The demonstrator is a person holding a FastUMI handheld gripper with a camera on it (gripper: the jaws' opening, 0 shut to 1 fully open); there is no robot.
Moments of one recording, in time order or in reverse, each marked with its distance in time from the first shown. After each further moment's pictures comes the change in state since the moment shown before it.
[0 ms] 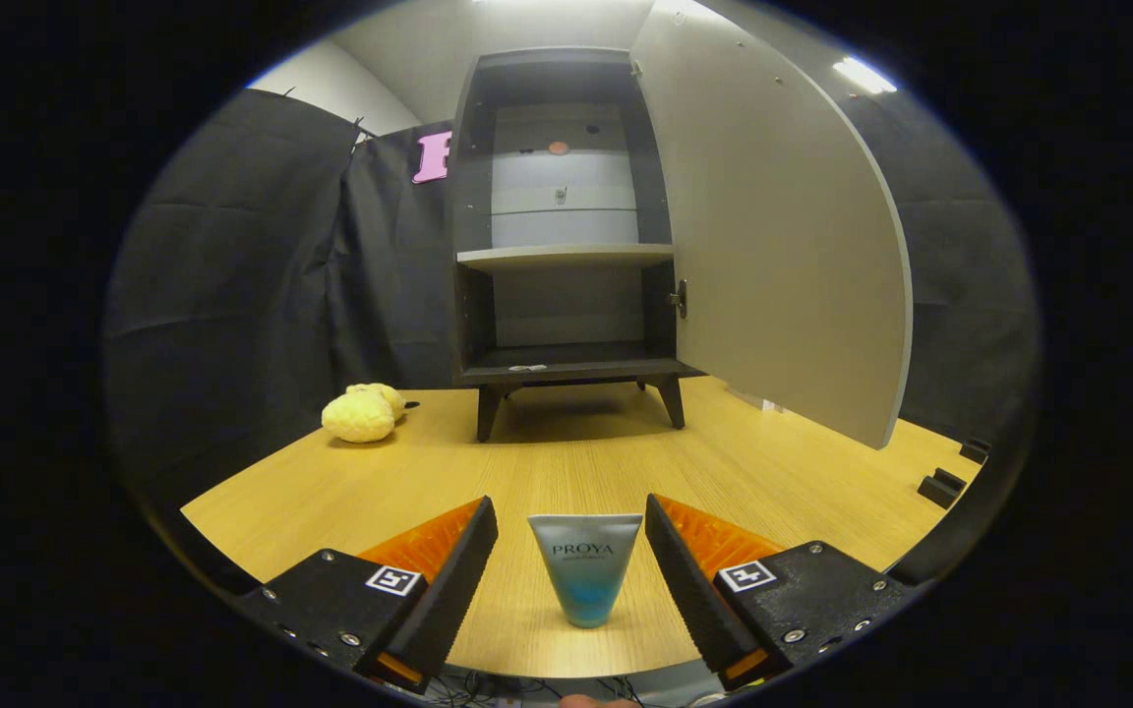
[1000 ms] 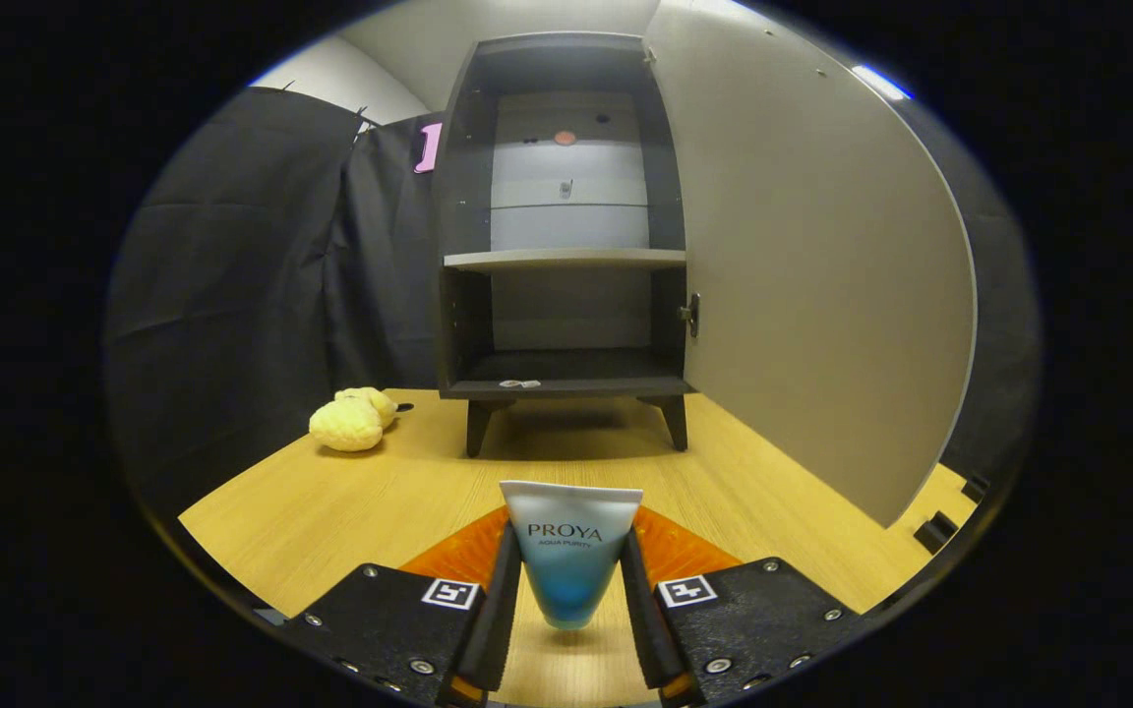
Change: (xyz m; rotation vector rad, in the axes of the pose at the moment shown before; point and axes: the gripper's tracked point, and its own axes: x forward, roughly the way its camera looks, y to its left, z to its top) arm 0.040 -0.013 0.065 -0.052 -0.003 0.028
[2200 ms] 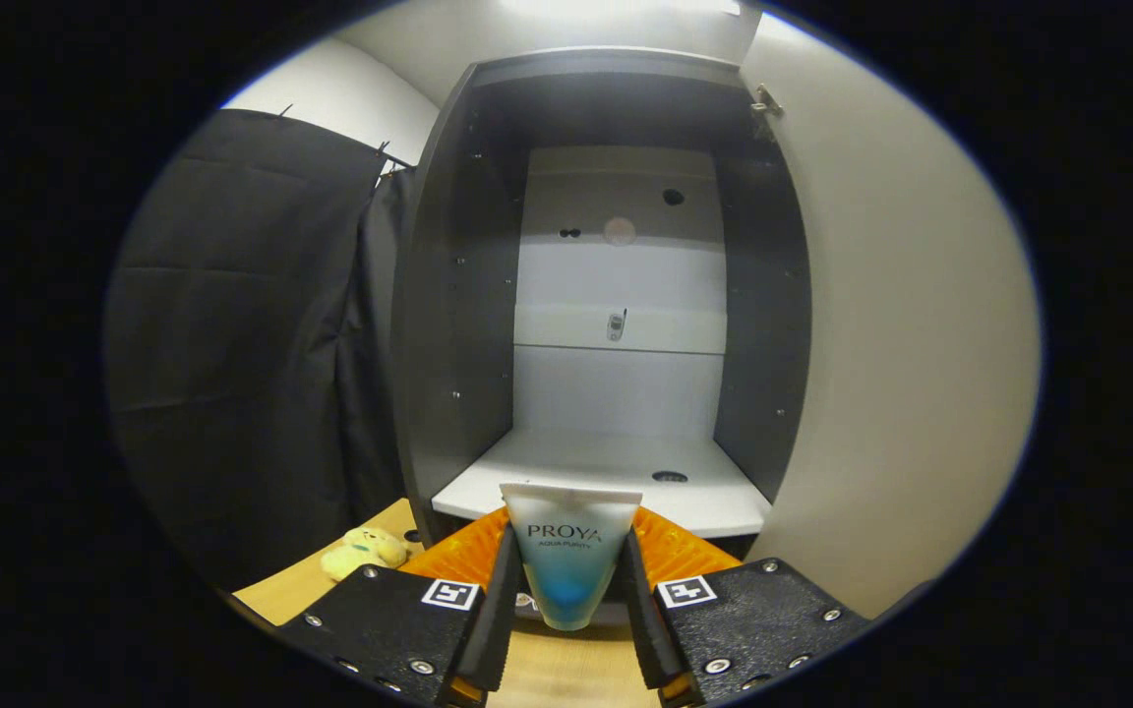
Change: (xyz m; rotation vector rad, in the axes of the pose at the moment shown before) arm 0.145 0.020 0.301 -0.073 -0.135 0.153
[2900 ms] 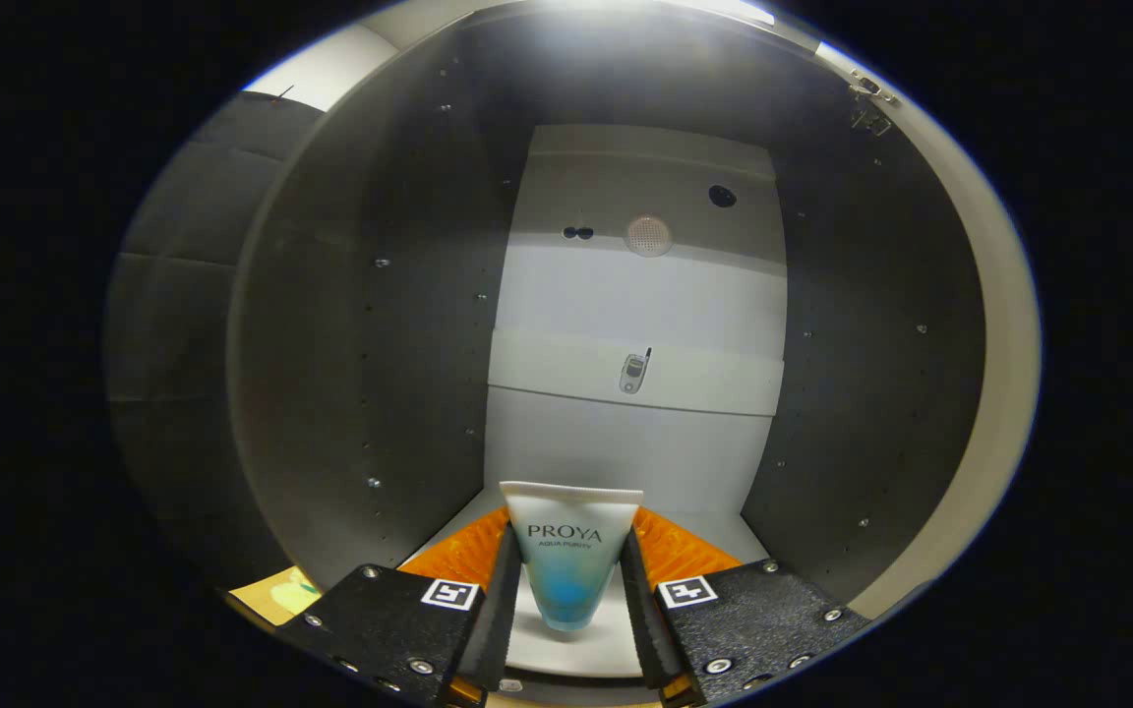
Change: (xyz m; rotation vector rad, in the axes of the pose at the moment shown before) arm 0.153 -0.020 0.051 -0.067 -0.031 -0.031
